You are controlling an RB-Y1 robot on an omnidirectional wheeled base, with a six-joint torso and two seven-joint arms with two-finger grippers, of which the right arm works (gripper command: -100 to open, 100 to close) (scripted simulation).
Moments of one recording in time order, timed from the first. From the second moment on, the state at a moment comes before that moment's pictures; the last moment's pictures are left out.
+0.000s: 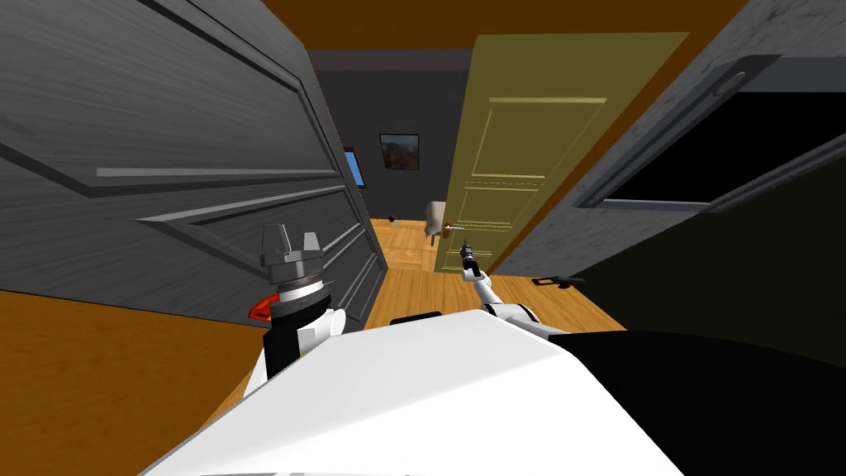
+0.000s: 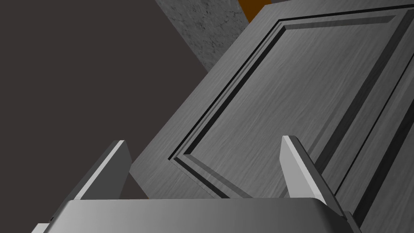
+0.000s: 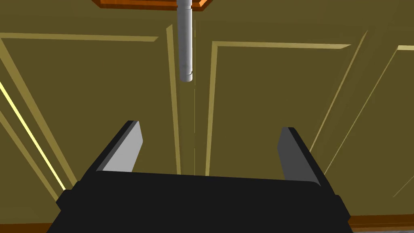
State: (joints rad) arm -0.30 -0.29 -0.22 -0.80 -0.11 -0.52 -0.10
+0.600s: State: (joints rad) arm -0.37 -0.31 -0.24 -0.66 -0.12 -0.53 -0.10
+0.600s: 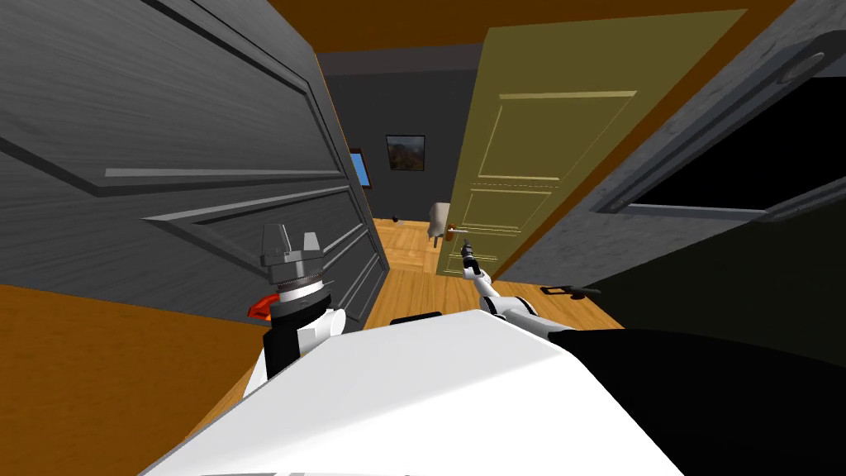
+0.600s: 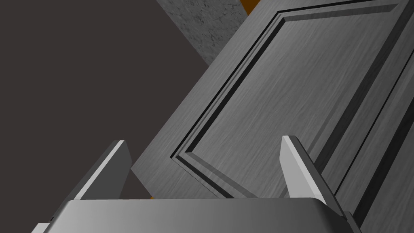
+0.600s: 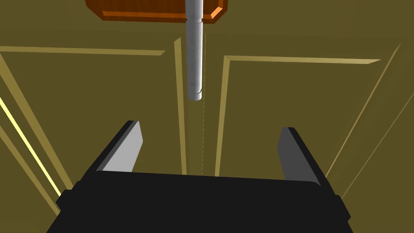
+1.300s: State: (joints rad) arm -0.44 -0.34 -0.26 -0.54 -0.13 -0.53 -0.10
